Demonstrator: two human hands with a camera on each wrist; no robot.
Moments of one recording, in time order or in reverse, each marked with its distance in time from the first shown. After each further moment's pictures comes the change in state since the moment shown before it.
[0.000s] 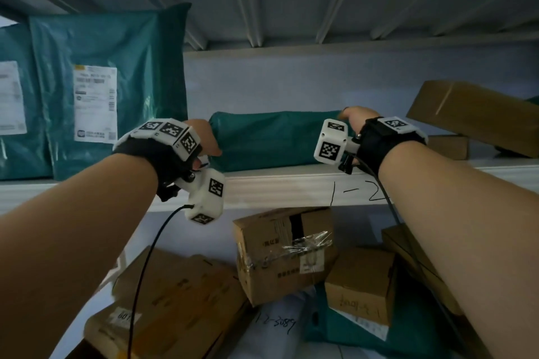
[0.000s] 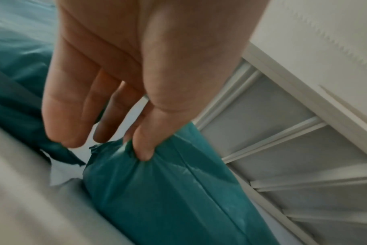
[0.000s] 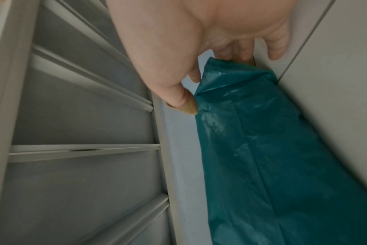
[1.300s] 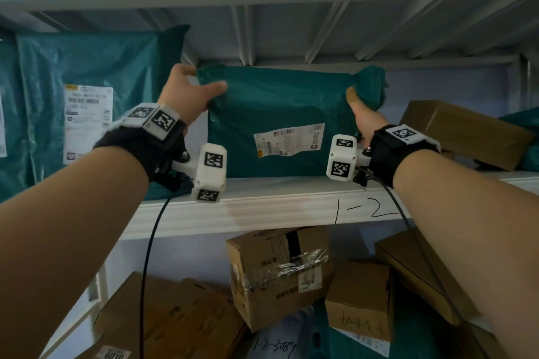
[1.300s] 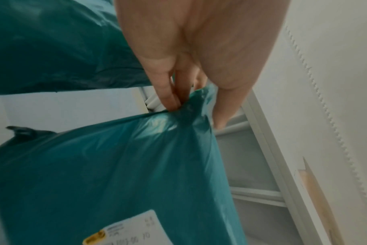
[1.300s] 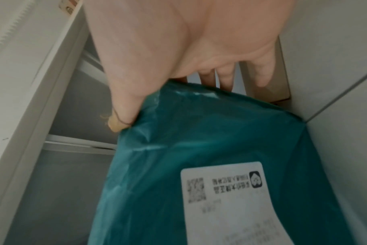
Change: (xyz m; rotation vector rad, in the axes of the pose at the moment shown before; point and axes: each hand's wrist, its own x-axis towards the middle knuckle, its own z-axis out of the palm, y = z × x) left_hand 0.021 0.000 -0.055 -1.178 0.396 0.334; right_hand 0.049 0.015 -0.013 0.772 0.222 0.144
